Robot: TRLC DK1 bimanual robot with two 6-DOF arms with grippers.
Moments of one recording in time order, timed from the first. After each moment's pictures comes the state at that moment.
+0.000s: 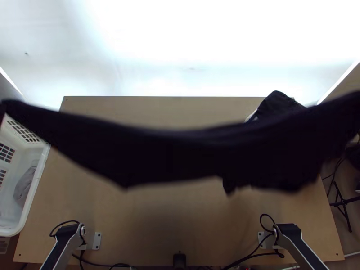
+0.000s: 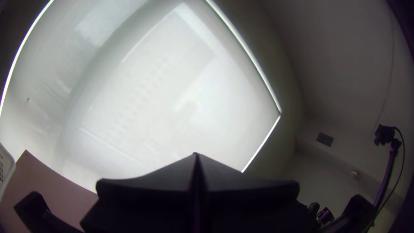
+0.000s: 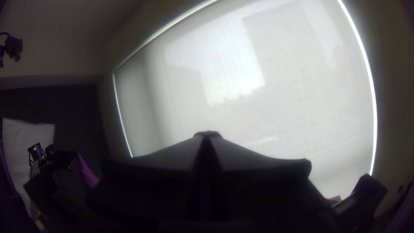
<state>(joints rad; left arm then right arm) 0.23 0.82 1.80 -0.67 0.63 -0.81 0.04 0.86 1.81 -0.66 -0.36 0.40</state>
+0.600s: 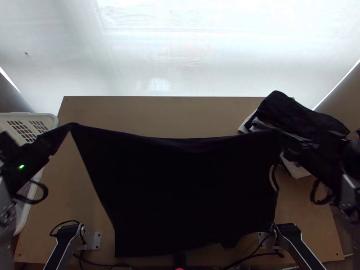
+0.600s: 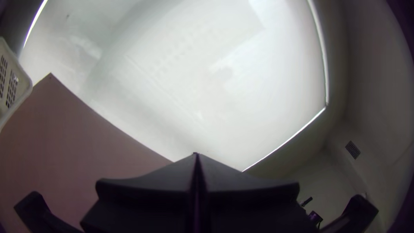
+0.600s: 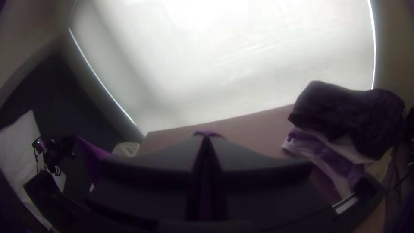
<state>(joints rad) 0.22 0.73 1.21 -0.59 0.64 -0.78 0.09 0.77 1.20 -0.71 -0.39 0.42</state>
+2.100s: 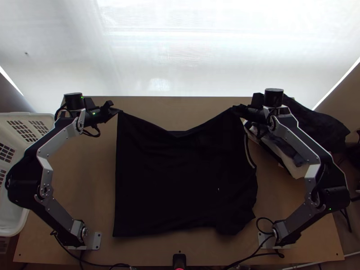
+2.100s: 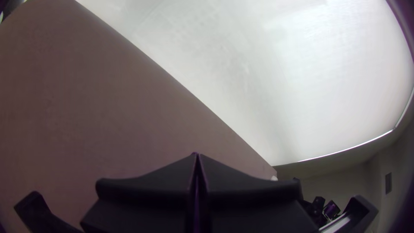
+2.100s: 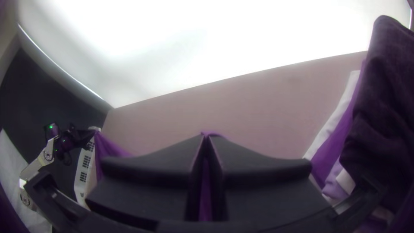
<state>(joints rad) 0.07 1.82 1.29 -0.09 0.55 -0.70 0.12 1.76 1.32 -0.18 -0.43 0.39</state>
